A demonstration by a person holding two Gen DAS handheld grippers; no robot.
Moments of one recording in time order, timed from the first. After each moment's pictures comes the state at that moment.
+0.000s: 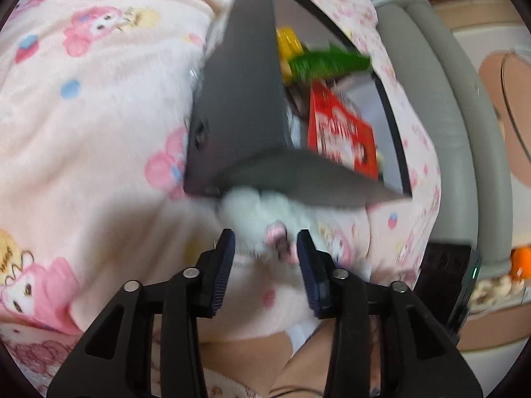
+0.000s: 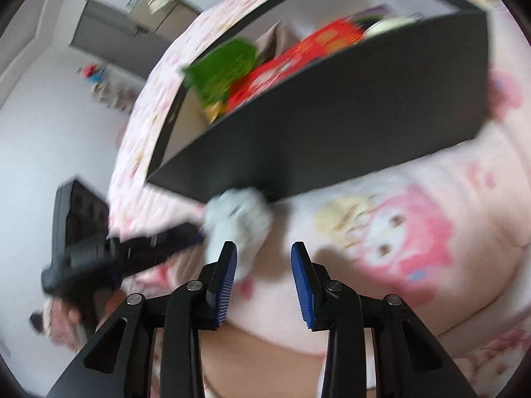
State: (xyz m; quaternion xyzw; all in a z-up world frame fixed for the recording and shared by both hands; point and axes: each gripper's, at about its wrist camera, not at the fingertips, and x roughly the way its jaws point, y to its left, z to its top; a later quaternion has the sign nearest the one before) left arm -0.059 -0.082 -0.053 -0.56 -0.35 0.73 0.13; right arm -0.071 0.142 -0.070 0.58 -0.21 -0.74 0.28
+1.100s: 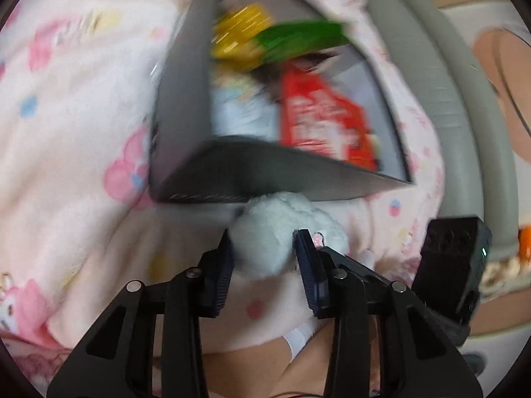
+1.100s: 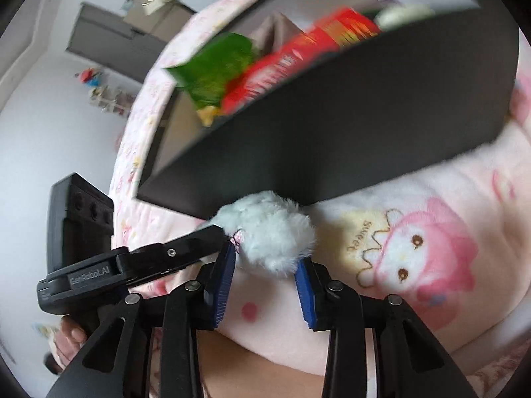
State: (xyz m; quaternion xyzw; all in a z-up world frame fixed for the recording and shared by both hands) left arm -0.067 -0.047 -0.055 -0.57 -0.30 0.75 0.18; right arm -0.095 0.118 -0.067 0.56 -0.23 -0.75 0.26
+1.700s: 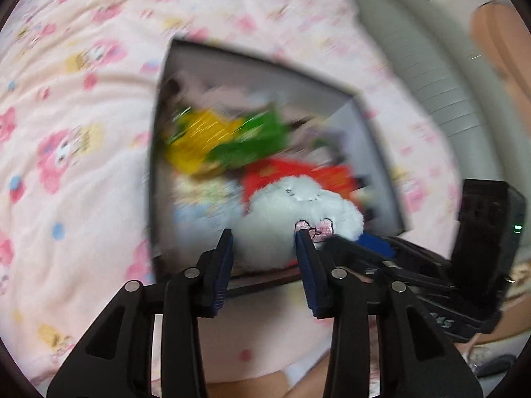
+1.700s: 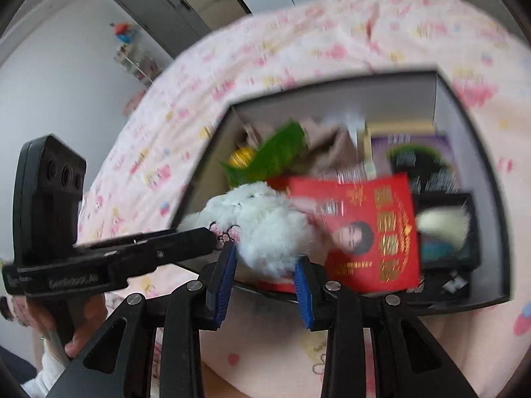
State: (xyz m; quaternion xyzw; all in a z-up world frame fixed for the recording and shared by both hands) left arm -0.129 -0.050 -0.011 -0.57 -0.20 0.79 0.11; right arm -0.168 0.113 -0.032 0.54 -0.10 -0.78 0.31
